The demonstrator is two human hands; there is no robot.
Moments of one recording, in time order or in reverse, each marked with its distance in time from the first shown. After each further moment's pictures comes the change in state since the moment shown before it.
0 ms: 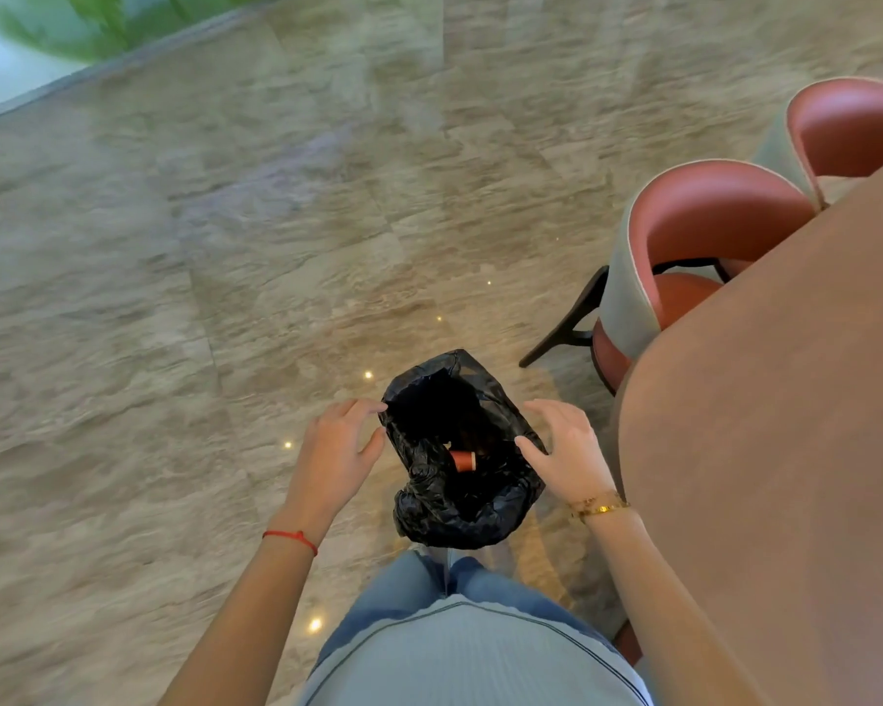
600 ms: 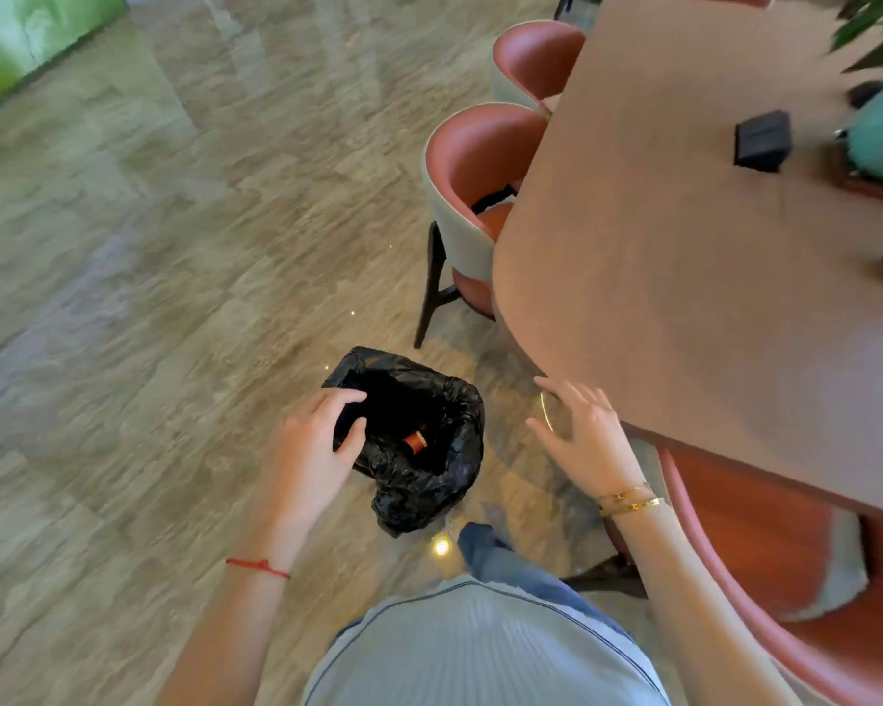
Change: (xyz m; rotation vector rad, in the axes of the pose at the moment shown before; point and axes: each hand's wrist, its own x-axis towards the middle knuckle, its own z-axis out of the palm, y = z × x) left_hand -0.044 0.020 -0.043 0.070 -0.161 0.494; right_hand -0.198 -0.058 0.000 0.000 0.425 0.392
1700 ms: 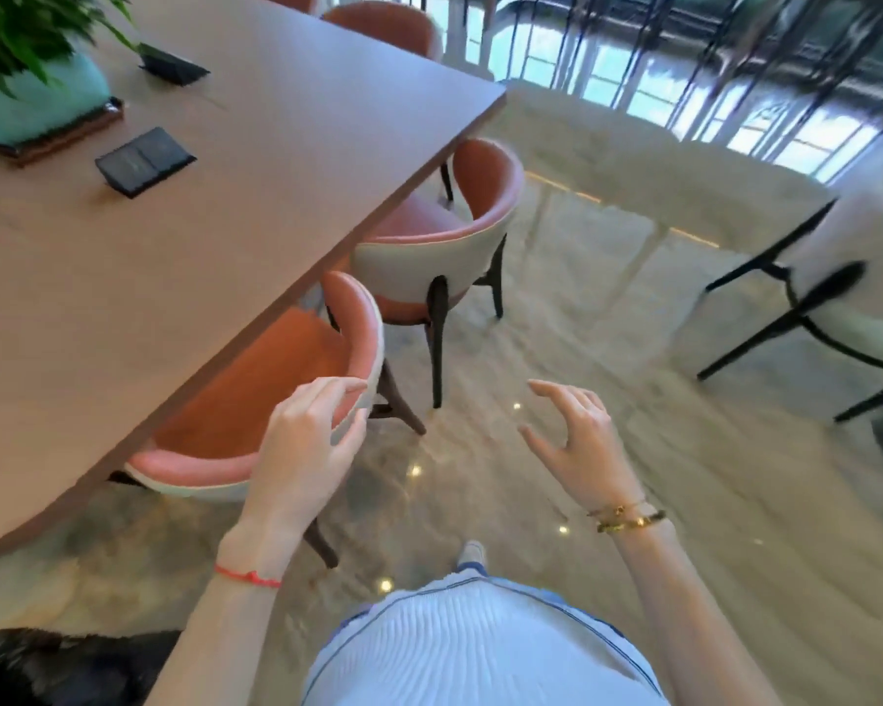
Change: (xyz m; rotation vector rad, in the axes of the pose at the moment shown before) left_hand -0.278 0.428 0.179 -0.206 -0.672 1.248; right_hand -0.590 0.130 -0.126 -0.037 0.825 1.088
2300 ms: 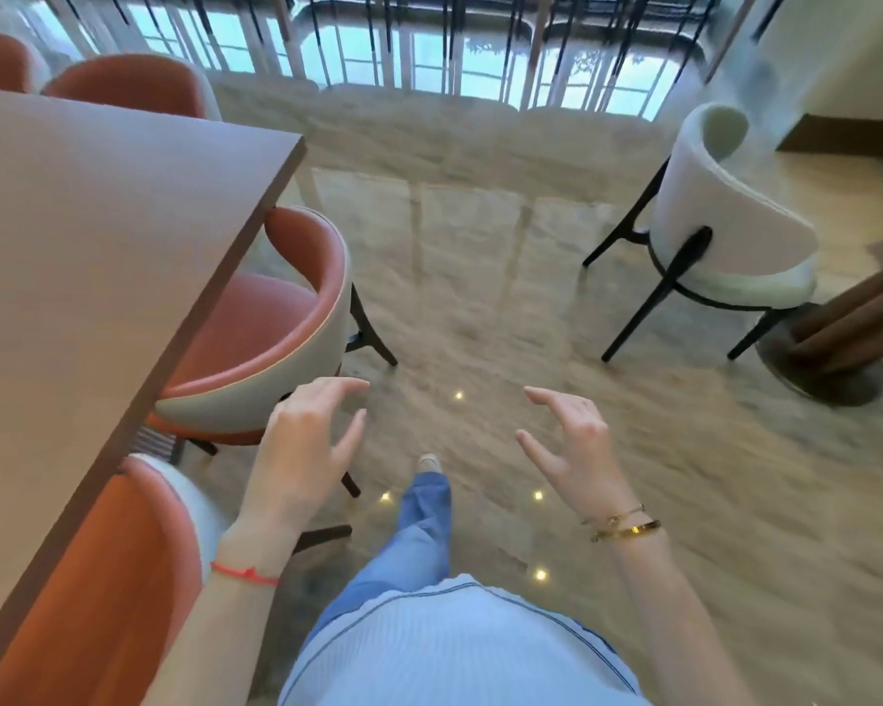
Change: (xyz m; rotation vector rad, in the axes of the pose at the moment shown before) left_hand 0.293 0.137 0.160 -0.087 -0.245 0.263; right_hand 0.163 0.186 -0.096 0.049 0.229 0.312
